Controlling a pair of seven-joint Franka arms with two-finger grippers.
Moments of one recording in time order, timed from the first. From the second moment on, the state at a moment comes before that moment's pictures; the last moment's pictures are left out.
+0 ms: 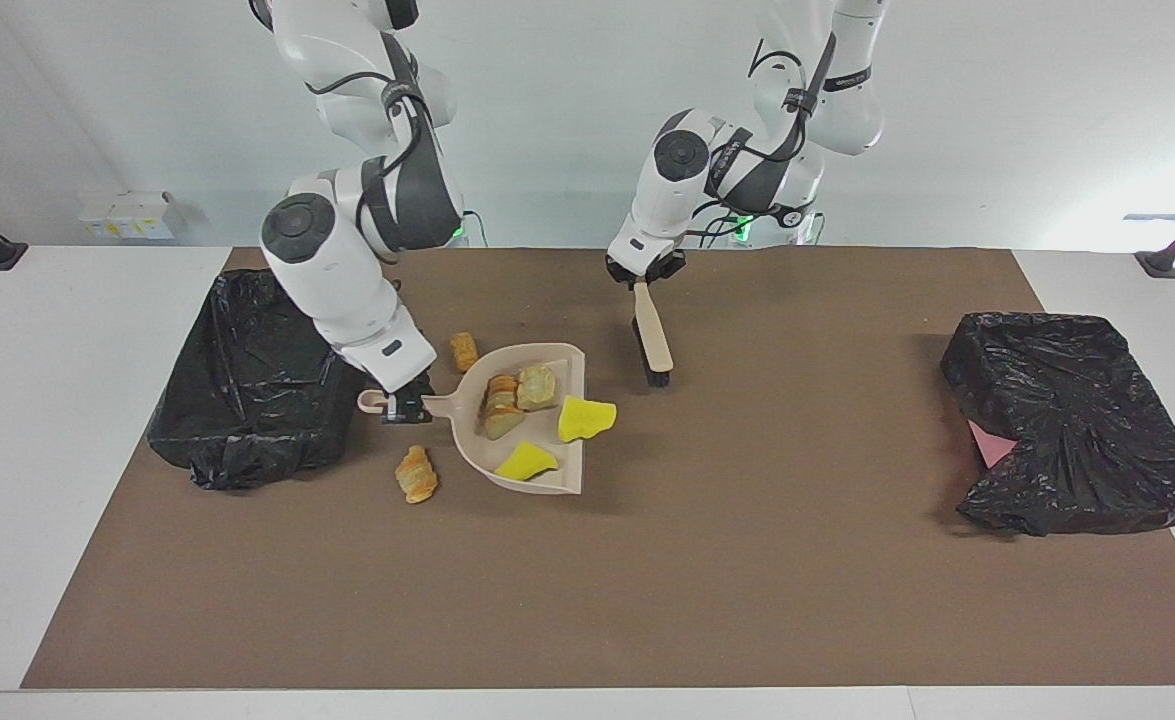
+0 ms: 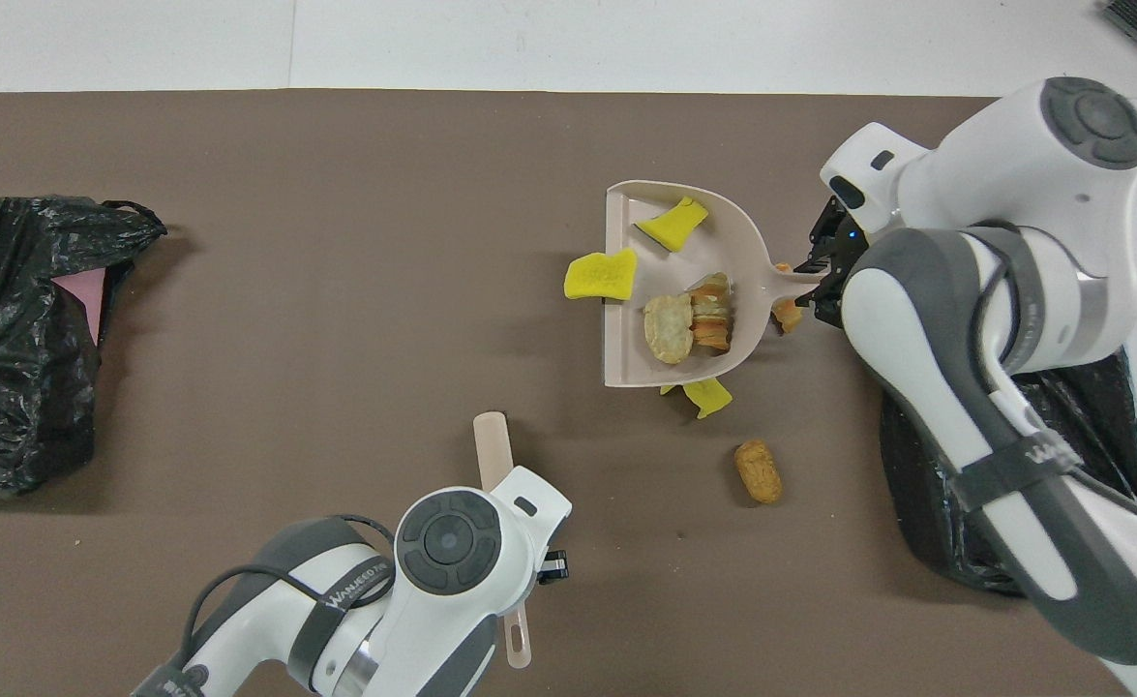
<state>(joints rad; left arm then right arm) -0.84 -0.06 0.00 -2.34 -0.25 2.14 -0.77 0.10 0.29 0.01 -1.63 0.19 1.91 -1.48</state>
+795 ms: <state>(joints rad) -0.80 -0.07 0.02 -2.34 -0.18 2.22 -0.83 -0.28 0.26 0.01 -1.63 0.43 1.67 -2.07</state>
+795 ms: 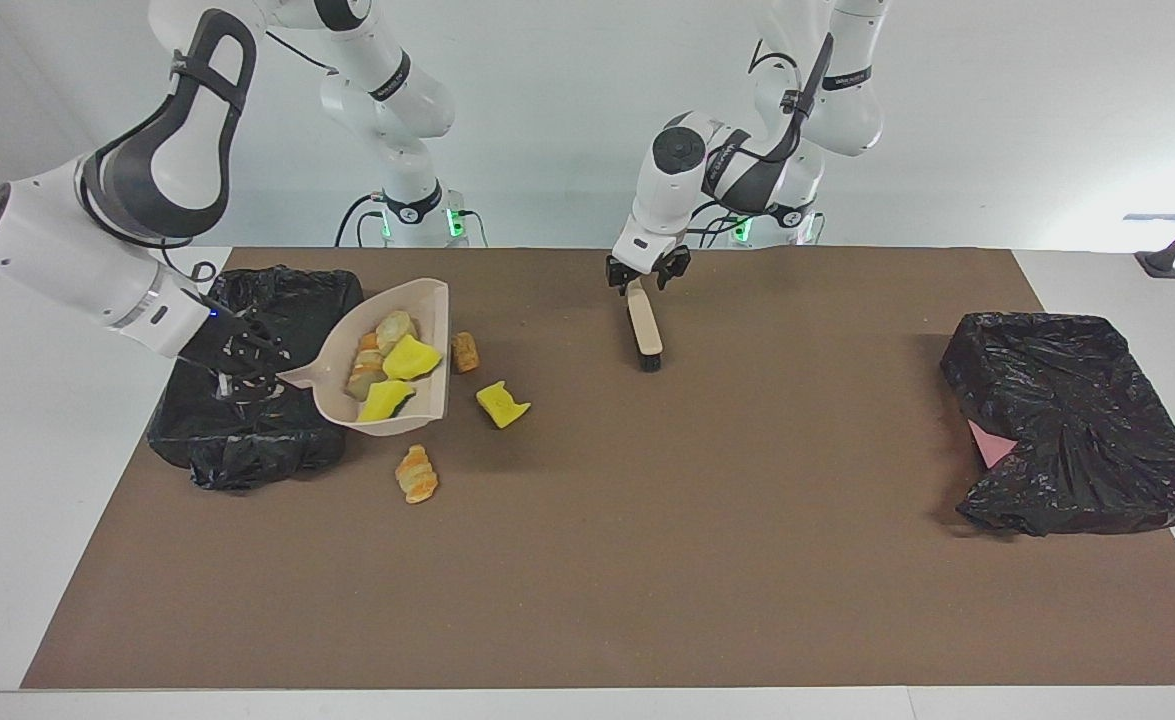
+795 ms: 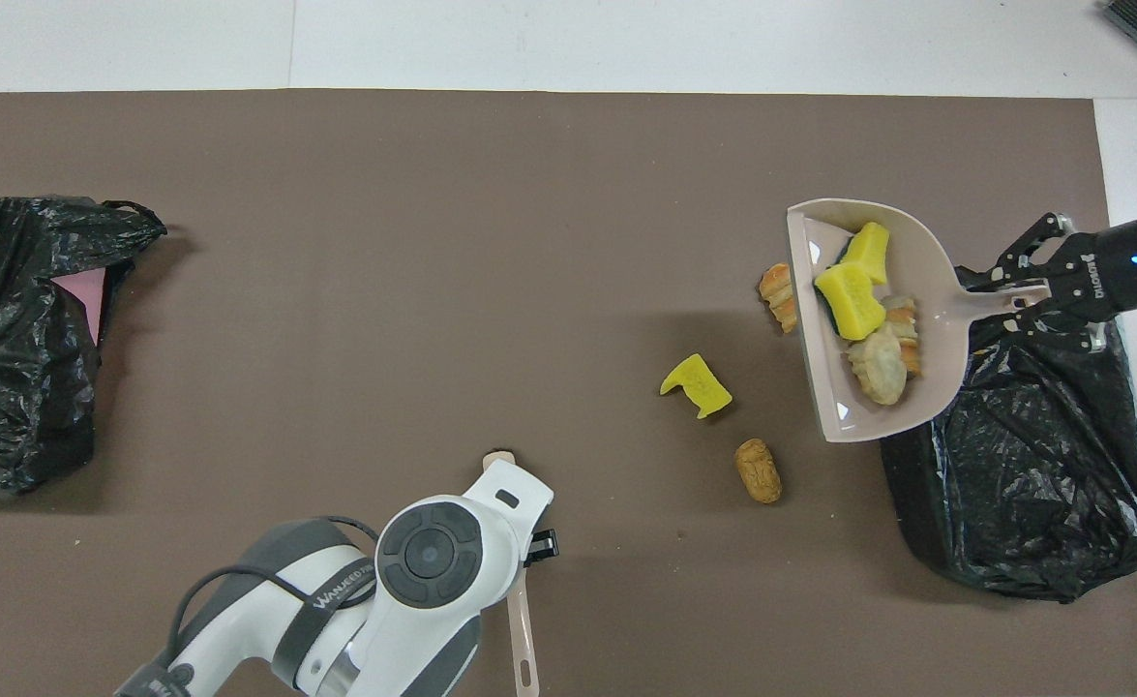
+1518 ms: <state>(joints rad) -0.44 0.00 0.03 -2.08 -0.17 2.16 -0.44 -0.50 0.23 0.00 -1.65 0.01 1.71 -2.28</state>
